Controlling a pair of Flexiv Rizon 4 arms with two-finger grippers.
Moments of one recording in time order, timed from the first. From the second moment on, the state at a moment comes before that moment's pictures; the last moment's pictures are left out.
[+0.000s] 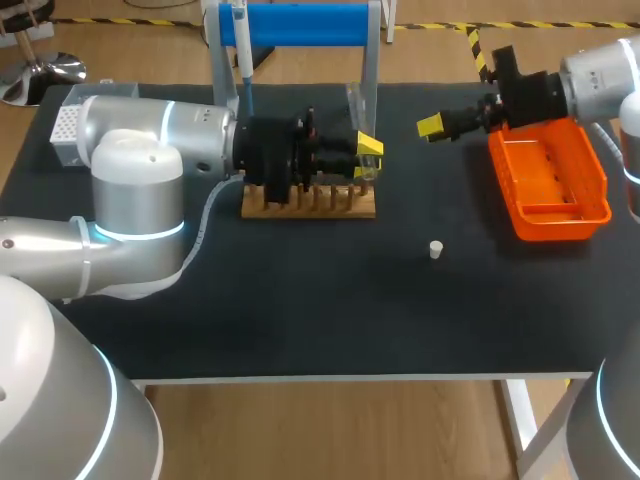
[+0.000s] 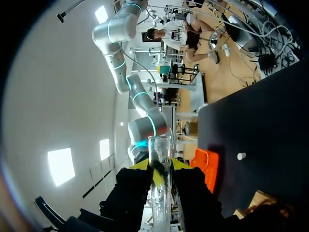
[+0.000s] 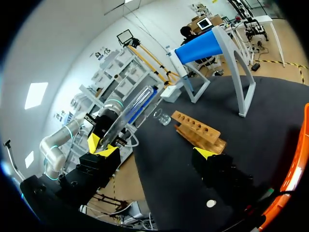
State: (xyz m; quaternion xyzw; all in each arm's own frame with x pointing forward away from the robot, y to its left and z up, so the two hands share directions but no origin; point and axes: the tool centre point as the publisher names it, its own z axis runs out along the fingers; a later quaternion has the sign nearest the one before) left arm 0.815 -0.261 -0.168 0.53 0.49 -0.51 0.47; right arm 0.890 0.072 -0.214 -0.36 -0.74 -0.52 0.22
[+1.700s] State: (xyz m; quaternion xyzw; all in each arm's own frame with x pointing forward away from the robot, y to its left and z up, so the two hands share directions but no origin) left arm 0.815 -0.261 -0.168 0.53 0.49 -0.51 0.47; right arm 0.898 0.114 -0.311 -0.25 -0.86 -0.45 -0.01
